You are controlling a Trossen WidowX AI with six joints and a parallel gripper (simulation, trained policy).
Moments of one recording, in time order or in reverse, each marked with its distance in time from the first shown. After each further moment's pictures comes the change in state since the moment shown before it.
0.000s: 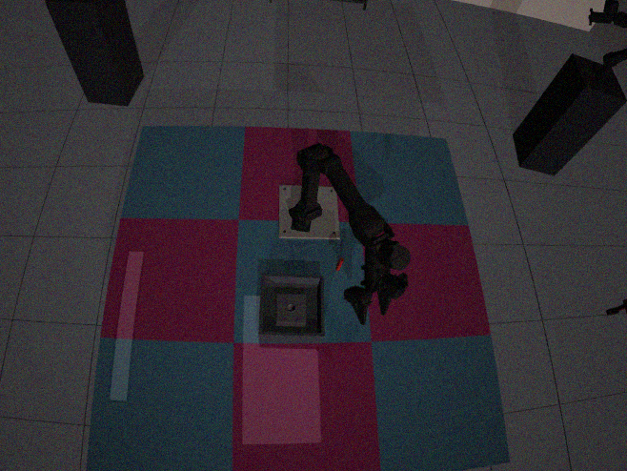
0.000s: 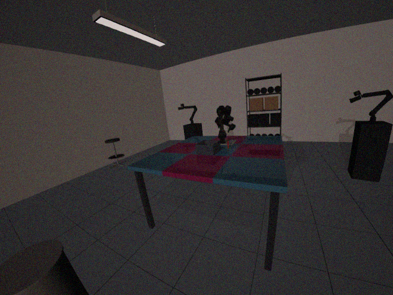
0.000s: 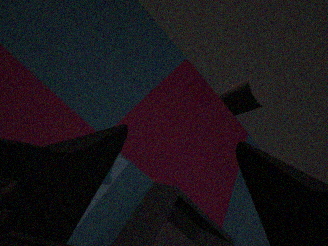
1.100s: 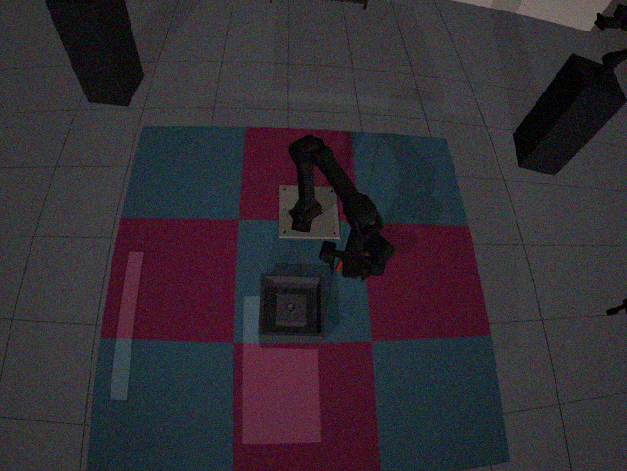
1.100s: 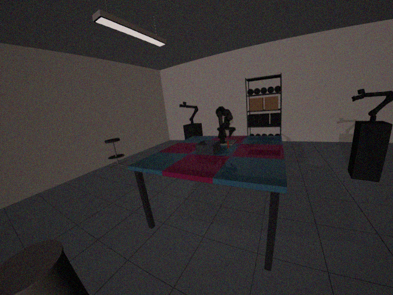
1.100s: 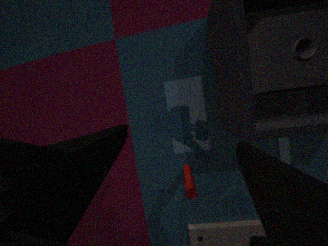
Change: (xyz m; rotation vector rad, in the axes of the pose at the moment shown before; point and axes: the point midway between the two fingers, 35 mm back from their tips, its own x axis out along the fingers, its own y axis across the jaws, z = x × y) arm -0.064 0.075 -0.145 0.947 0.640 0.044
